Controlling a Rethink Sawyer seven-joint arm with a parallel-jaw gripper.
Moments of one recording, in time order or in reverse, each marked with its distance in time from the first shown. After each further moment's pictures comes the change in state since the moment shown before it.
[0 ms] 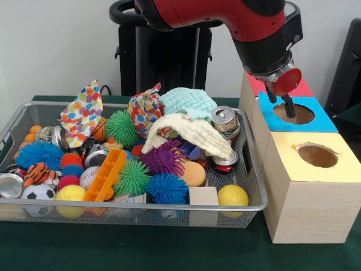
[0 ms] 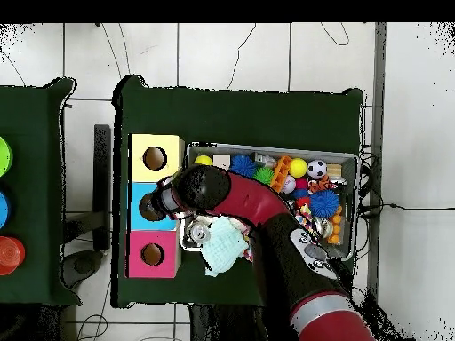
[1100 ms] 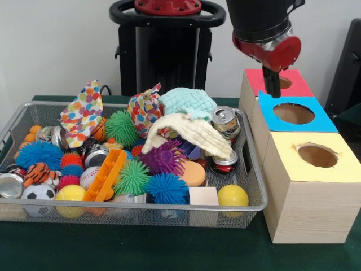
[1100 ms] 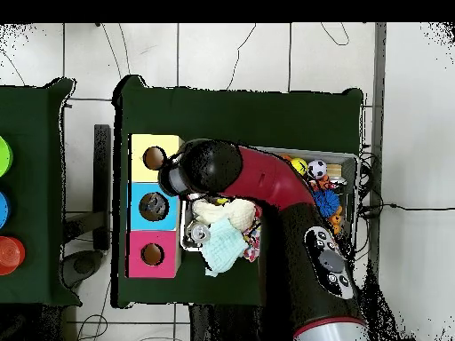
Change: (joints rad) arm 0.034 -0.084 -0.076 -0.150 -0.065 0.119 0.000
